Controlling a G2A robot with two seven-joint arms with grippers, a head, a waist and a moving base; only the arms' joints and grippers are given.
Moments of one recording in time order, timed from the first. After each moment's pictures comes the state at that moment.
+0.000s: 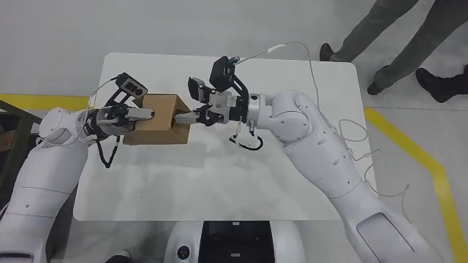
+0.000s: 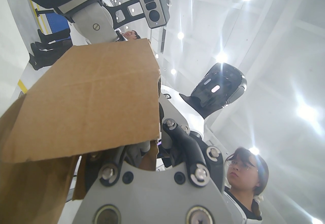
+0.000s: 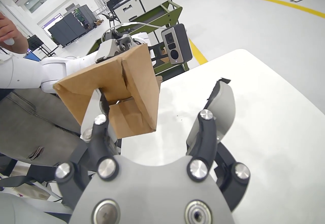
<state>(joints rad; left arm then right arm) 1.25 -0.80 -1.43 -1.47 -1.18 -0.07 -1.54 -0.82 -1.48 0.88 -1.41 -0.49 -0.68 0.56</state>
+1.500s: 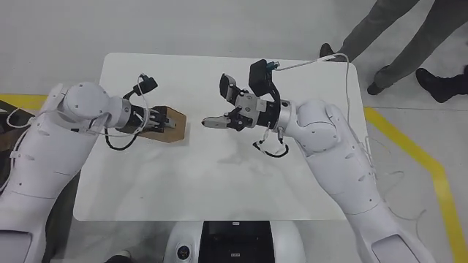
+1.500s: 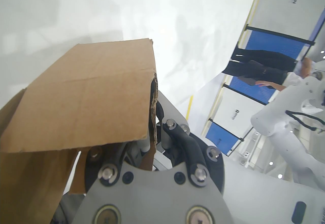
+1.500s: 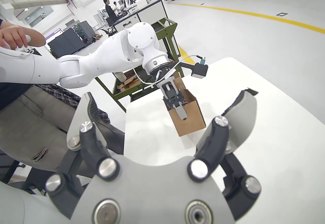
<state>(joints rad) 1.00 -0.76 -1.21 -1.59 0.10 0.22 -1.35 -0.98 -1.39 1.04 -1.59 -0.44 -0.72 0.60</state>
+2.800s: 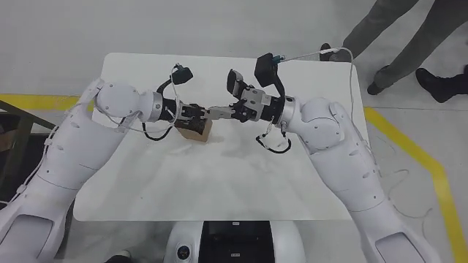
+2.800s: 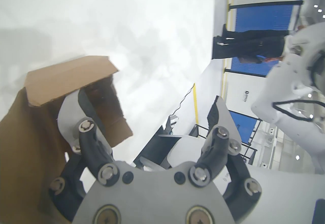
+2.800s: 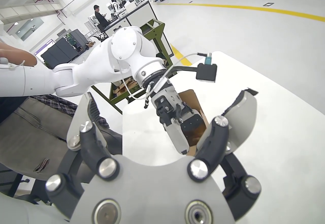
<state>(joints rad) 0.92 -0.84 -1.08 -1.60 -0.08 0.01 -1.16 -0.95 -1.36 1.03 -1.57 -0.40 -0.64 0.59</state>
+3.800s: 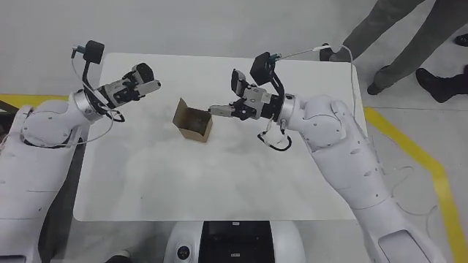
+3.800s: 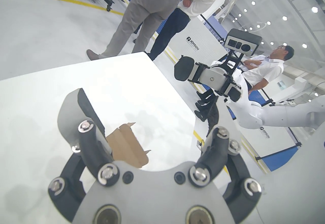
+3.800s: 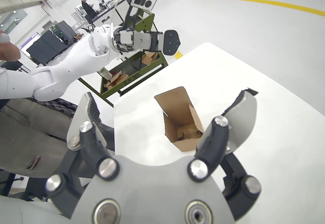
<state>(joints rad) 1.27 -0.78 -1.58 -1.57 -0.11 -0.70 -0.78 -0.93 -1.35 1.00 -1.57 -0.50 -0.57 0.61</state>
